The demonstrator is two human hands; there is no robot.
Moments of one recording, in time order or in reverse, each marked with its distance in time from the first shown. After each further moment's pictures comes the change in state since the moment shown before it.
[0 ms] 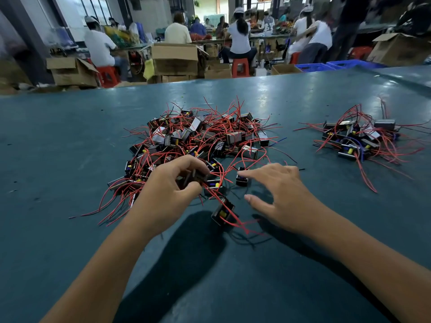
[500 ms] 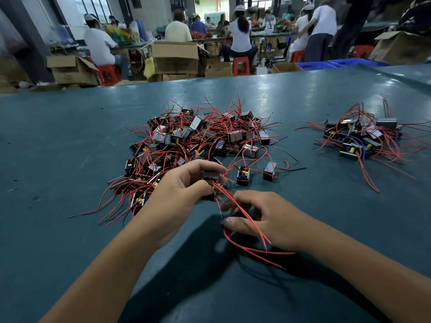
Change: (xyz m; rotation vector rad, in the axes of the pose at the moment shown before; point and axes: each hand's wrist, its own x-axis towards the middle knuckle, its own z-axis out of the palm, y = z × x) left_hand -0.001 0.001 0.022 -0.630 -0.111 -0.214; right_hand -0.009 -0.035 0.000 0.561 -0.308 0.031
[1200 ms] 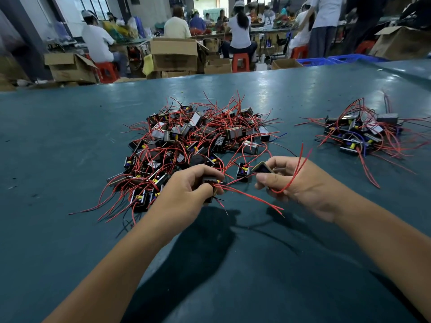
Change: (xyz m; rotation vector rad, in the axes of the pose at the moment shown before) left_hand -0.001 -0.004 0.003 0.360 0.064 -0.062; right_hand 0.000 0.007 -0.044 0.592 0.236 0.209
